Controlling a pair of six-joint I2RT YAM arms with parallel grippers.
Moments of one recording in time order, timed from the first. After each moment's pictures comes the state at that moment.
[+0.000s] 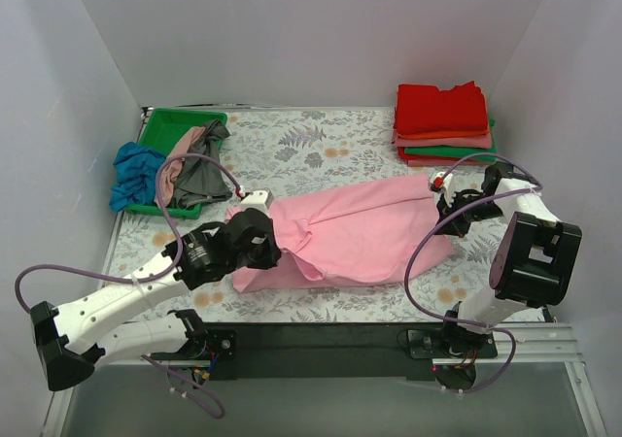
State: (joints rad) left arm -0.99 0.96 0.92 -0.77 -0.27 -0.78; right arm -0.26 1.58 1.02 -0.99 -0.74 -1.29
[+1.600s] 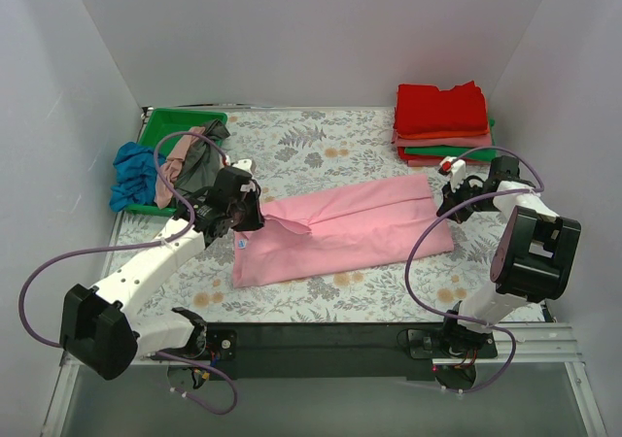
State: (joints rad) left arm -0.52 1.19 0.92 -0.56 -0.06 -0.50; right arm -0.29 1.62 0.98 -0.60 -0.74 -0.97
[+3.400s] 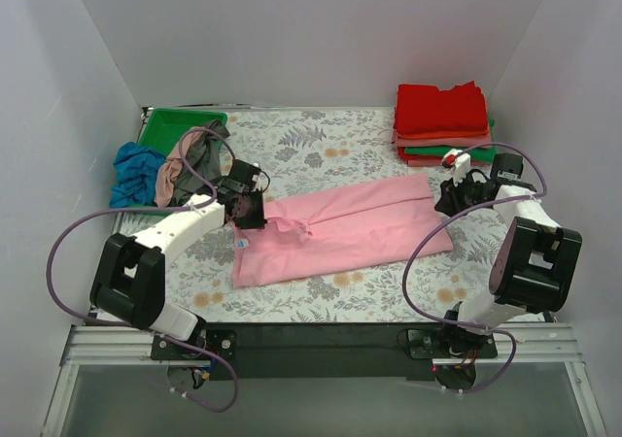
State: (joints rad) left arm -0.45 1.47 0.96 -0.54 -0.02 -0.48; right arm -0.28 1.54 0.95 -0.48 -0.74 -0.83
